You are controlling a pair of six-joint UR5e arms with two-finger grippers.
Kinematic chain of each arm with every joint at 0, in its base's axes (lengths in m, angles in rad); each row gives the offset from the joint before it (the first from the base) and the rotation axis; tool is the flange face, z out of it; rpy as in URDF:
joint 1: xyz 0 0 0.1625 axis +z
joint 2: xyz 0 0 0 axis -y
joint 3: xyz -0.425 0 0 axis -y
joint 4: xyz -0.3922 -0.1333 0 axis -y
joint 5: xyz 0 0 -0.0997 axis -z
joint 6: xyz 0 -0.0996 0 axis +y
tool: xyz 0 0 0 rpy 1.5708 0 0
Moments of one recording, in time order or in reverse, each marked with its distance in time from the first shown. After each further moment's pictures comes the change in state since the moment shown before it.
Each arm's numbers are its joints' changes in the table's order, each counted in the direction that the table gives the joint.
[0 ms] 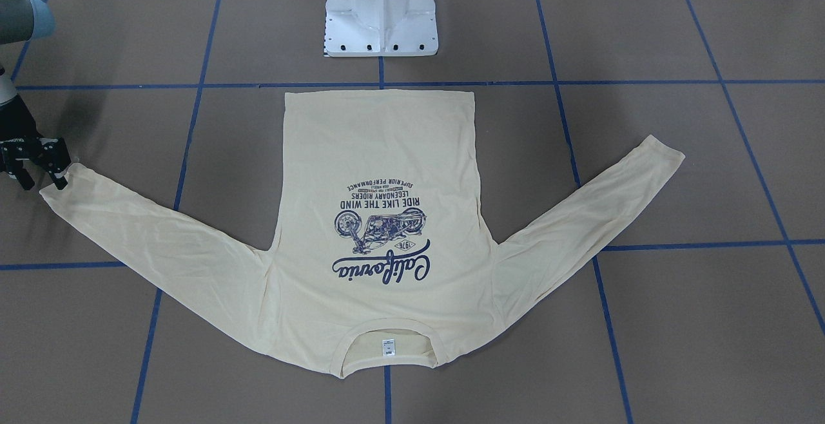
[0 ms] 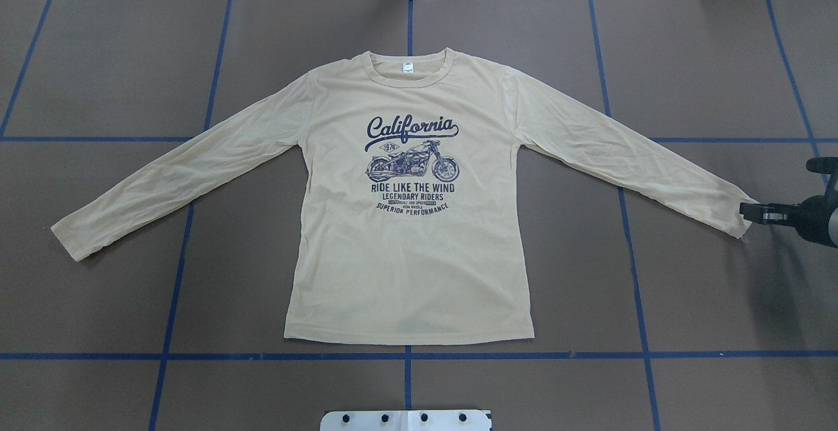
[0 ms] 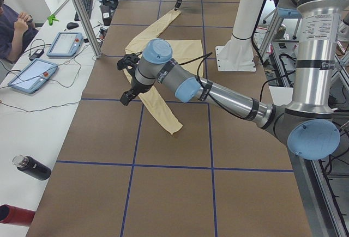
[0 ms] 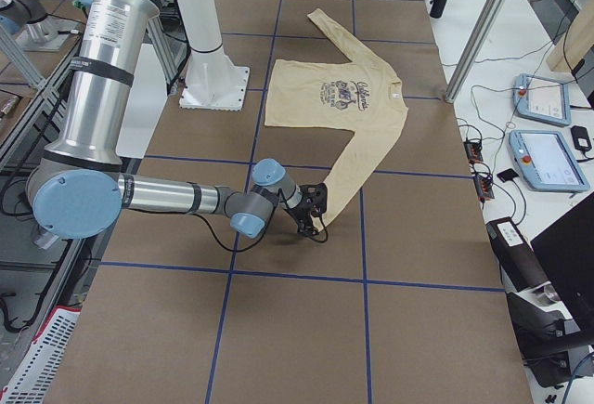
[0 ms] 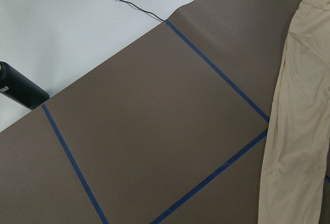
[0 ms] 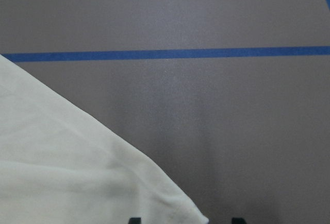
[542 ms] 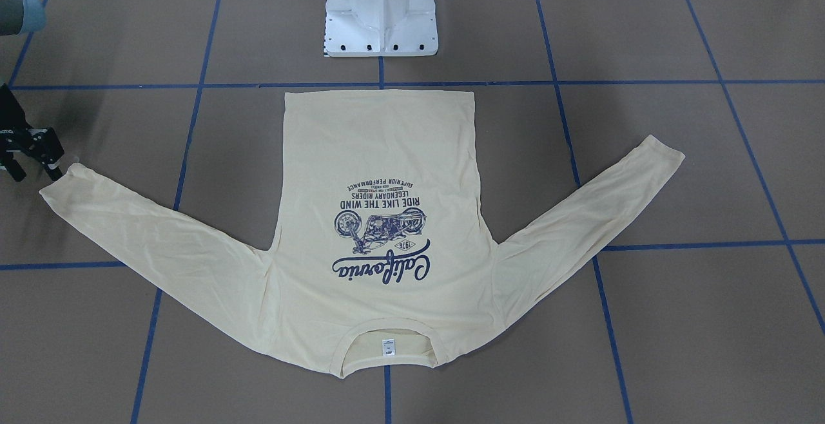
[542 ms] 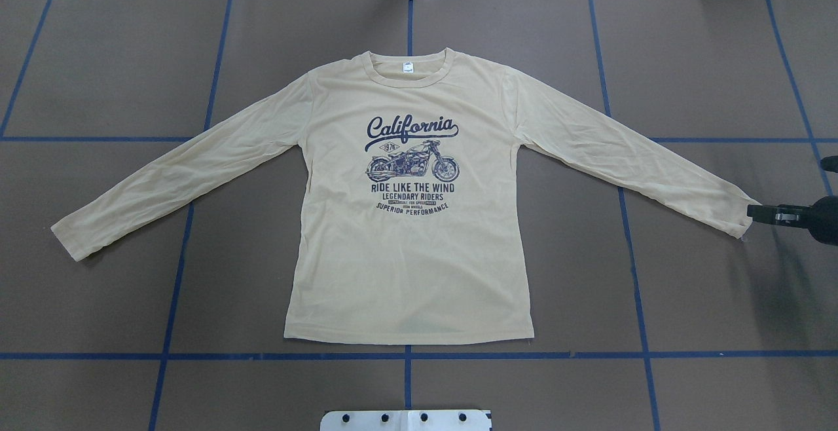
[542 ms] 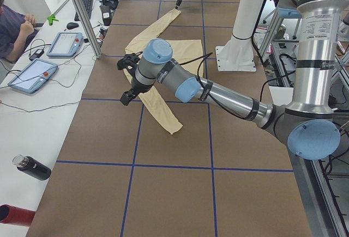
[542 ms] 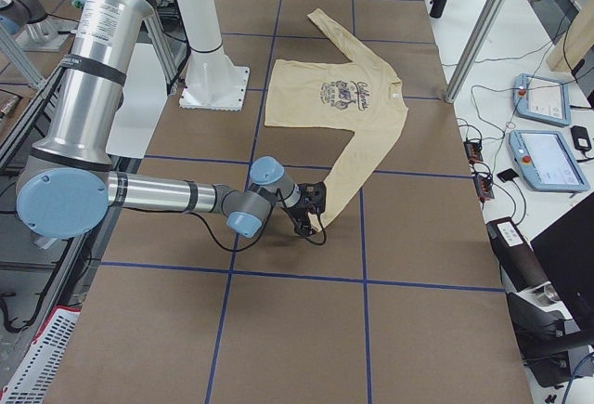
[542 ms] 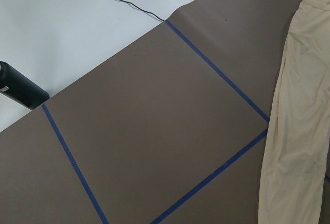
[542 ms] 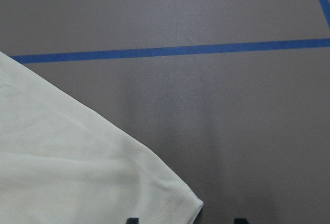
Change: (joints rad) left arm 0.000 0.001 -0.002 0.000 0.000 0.000; right arm 0.029 -0.028 0.036 -0.004 0.064 -0.010
